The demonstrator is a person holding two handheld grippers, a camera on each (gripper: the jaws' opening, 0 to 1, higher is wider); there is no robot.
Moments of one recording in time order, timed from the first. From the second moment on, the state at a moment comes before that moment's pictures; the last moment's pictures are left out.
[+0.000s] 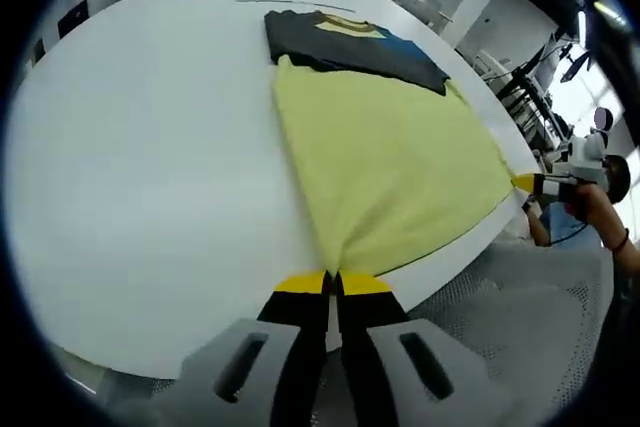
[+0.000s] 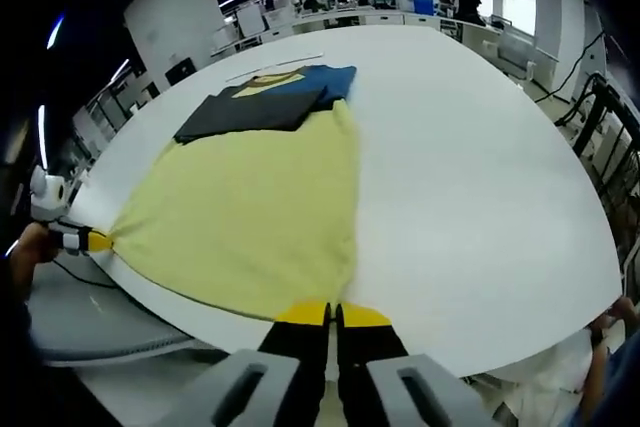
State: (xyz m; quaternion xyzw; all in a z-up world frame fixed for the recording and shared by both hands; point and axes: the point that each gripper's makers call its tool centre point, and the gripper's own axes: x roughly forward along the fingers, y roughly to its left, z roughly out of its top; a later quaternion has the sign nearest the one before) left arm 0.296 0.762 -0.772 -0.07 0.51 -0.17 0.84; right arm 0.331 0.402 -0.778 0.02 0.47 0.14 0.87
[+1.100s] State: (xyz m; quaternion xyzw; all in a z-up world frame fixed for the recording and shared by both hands) left arm 0.231 0.782 -0.760 0.00 0.55 -0.17 0.82; right arm 0.270 0.425 -0.767 0.00 0.50 0.22 0.84
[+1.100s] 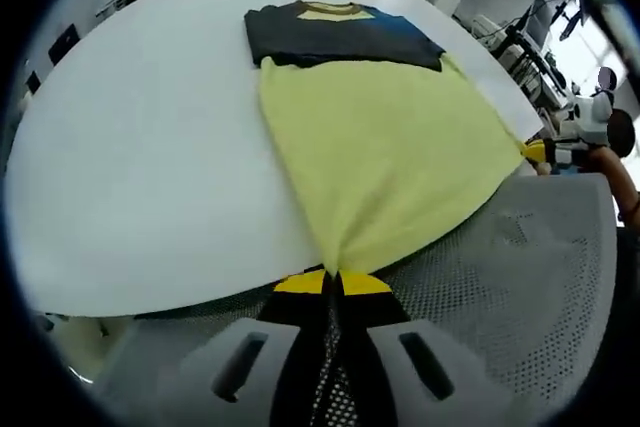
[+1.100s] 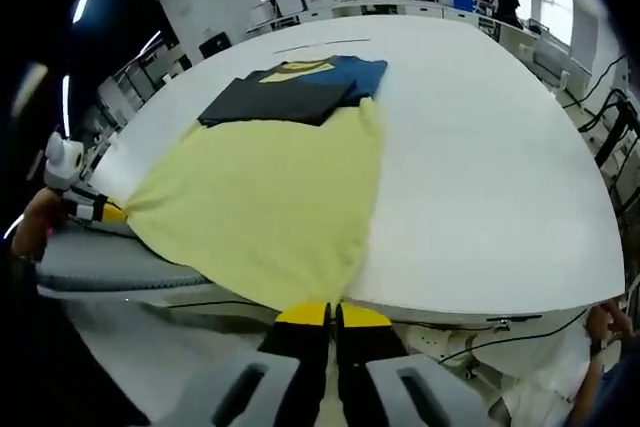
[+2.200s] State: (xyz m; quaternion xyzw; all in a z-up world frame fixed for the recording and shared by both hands) left arm 0.285 0.782 -0.684 -0.01 0.47 -0.17 0.87; right arm 0.342 0.432 -0.686 -0.01 0.38 0.22 0.90
